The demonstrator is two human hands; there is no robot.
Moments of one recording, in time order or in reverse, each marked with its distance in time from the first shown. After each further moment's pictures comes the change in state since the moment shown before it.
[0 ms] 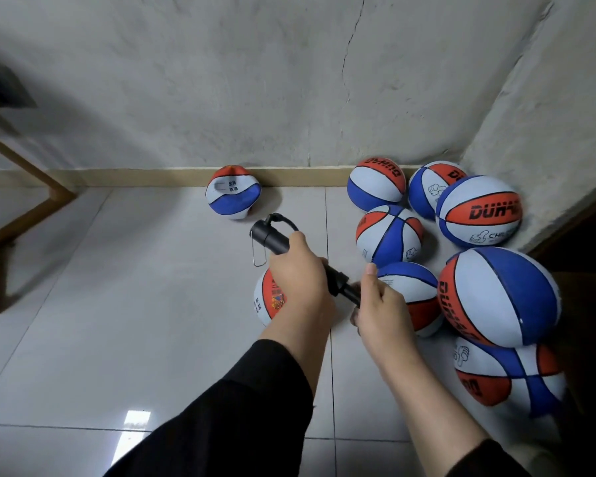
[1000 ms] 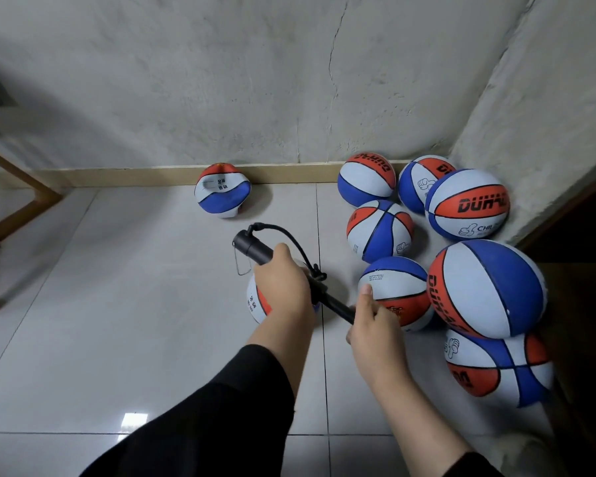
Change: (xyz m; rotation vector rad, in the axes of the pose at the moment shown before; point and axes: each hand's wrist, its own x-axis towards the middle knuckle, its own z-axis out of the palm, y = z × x) left_hand 0.005 -0.014 -0.014 0.073 0.042 0.010; right_hand -0.010 0.035 0.003 0.011 0.047 0.061
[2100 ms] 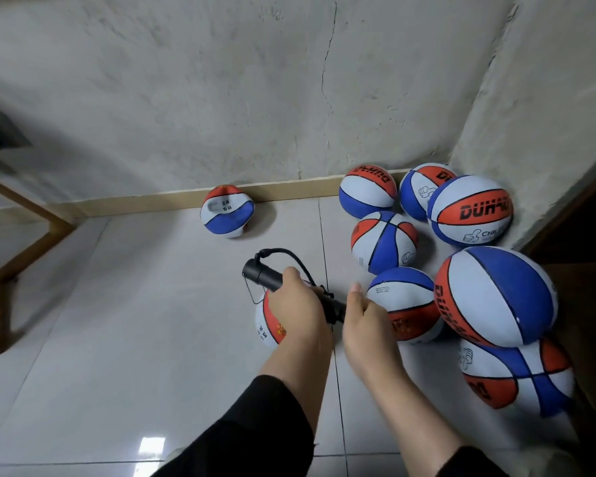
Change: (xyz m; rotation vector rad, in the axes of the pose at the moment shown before) left_hand -0.011 -0.010 0.006 -0.043 0.014 -0.094; right_hand 0.010 -0.027 0.013 -0.059 -0.023 -0.031
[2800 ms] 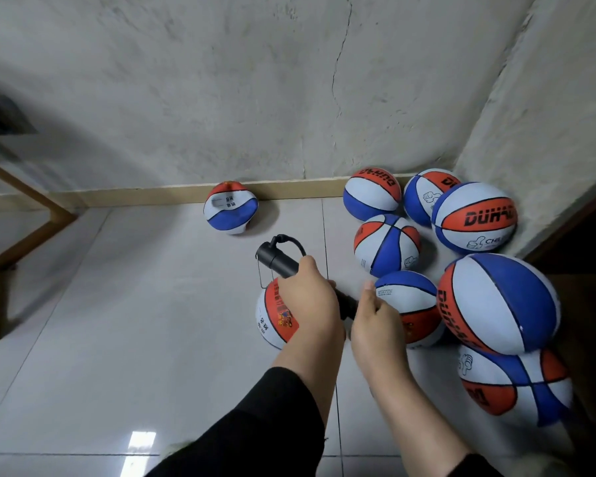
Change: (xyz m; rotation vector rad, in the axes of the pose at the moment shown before) left_hand -0.014 0.015 0.009 0.073 -0.056 0.103; right_hand 0.000 -0.006 -0.002 0.098 0.076 0.030
